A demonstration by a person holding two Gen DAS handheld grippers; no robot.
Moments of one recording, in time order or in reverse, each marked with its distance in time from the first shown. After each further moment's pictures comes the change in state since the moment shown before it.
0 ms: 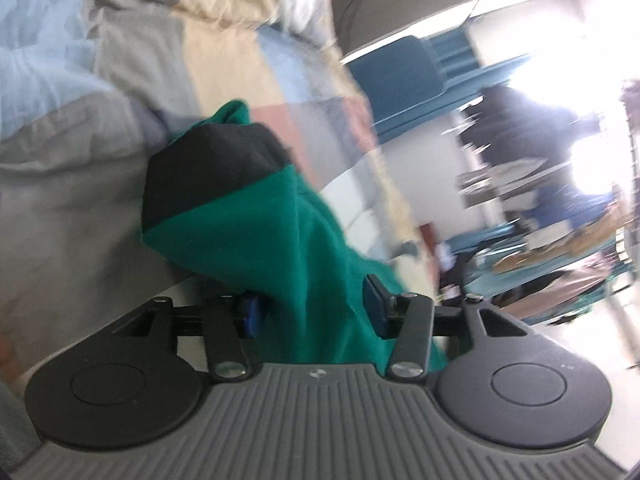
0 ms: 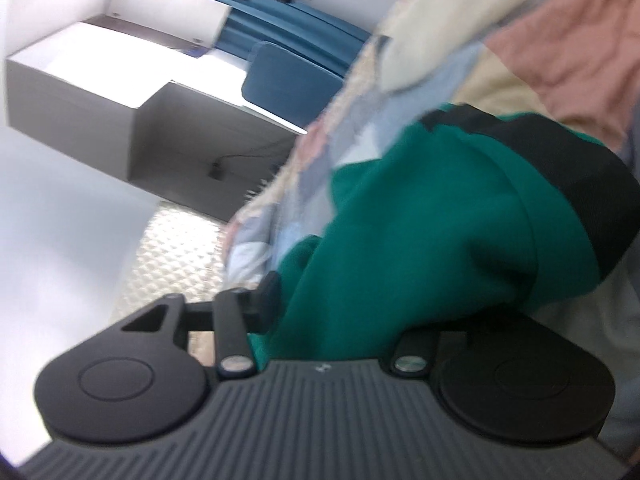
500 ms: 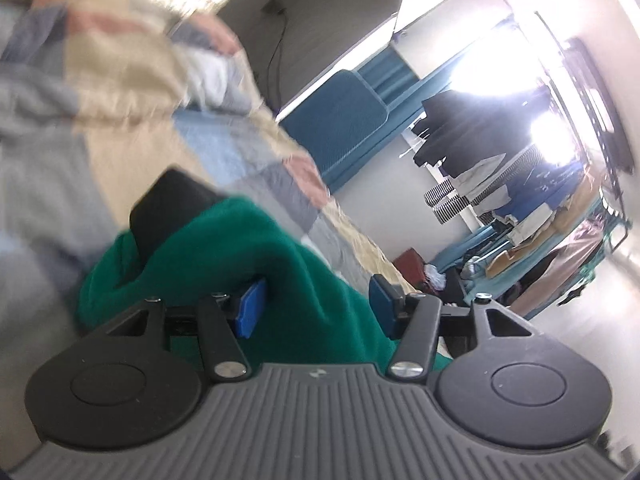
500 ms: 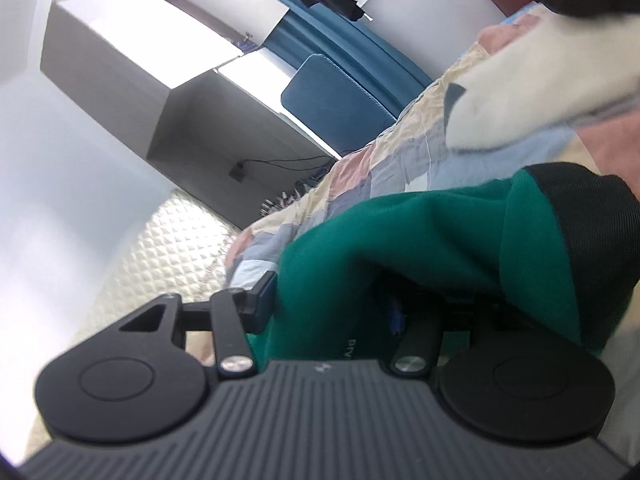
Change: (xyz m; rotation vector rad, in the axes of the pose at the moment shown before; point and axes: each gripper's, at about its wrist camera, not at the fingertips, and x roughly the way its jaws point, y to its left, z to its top) left arm 0.043 -0.063 0.042 0.295 -0.164 -0.036; right arm 0.068 0.053 0.052 -0.231 -0.022 -0.023
